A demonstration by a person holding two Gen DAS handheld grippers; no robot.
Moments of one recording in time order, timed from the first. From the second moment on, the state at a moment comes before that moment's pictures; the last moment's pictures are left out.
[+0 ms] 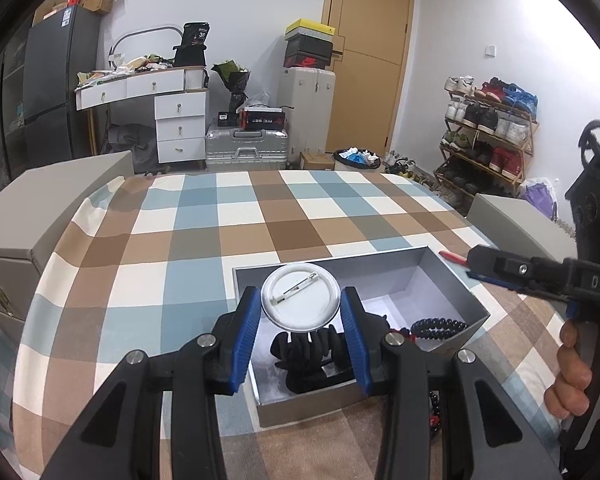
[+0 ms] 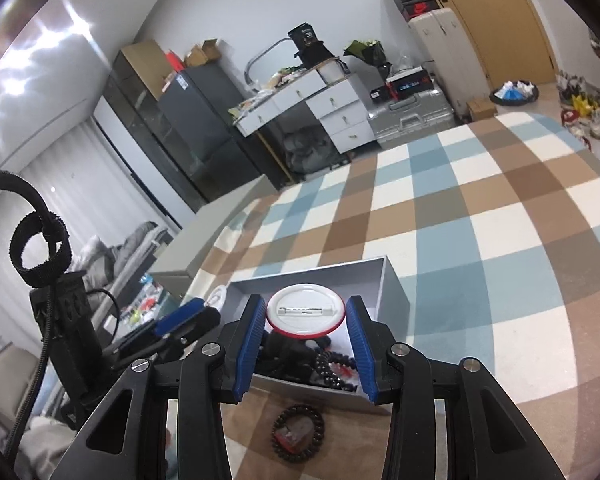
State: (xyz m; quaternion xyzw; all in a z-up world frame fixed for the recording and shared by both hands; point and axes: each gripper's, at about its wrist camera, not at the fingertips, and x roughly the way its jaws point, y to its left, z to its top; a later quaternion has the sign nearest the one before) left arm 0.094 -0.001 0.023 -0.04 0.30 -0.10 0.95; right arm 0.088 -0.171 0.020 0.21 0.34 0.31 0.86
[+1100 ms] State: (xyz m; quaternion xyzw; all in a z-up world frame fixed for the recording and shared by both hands) left arm 0.090 -0.012 0.020 -0.01 0.31 -0.12 0.94; right arm 0.087 -0.167 0.027 0.20 0.34 0.32 0.86
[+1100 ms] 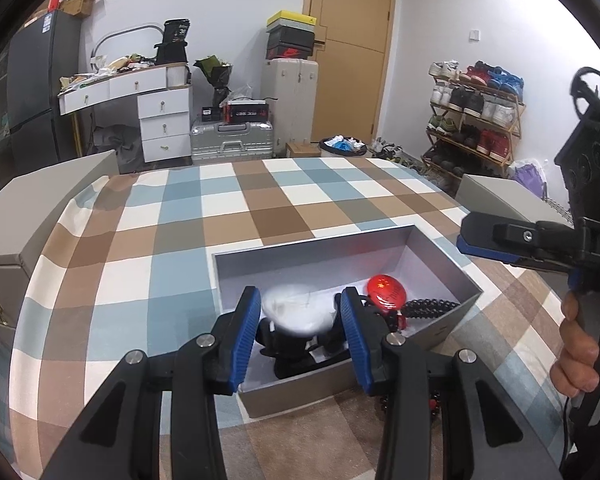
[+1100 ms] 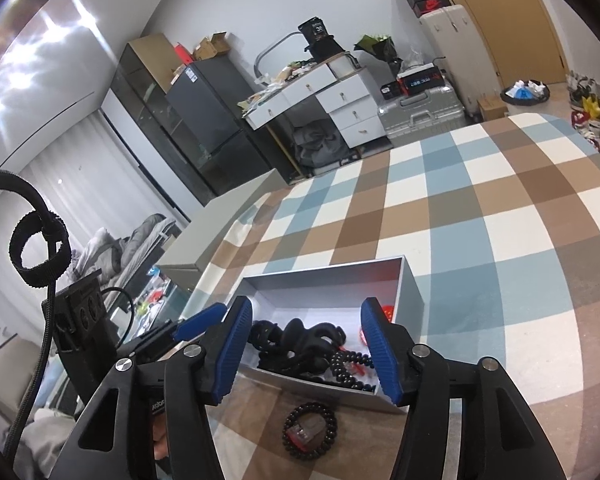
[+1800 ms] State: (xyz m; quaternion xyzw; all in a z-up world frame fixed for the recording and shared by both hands) left arm 0.047 -0.013 0.016 0.03 0.33 -0.09 0.94; right arm 0.026 -0.168 0.007 0.04 0.40 0.33 0.85
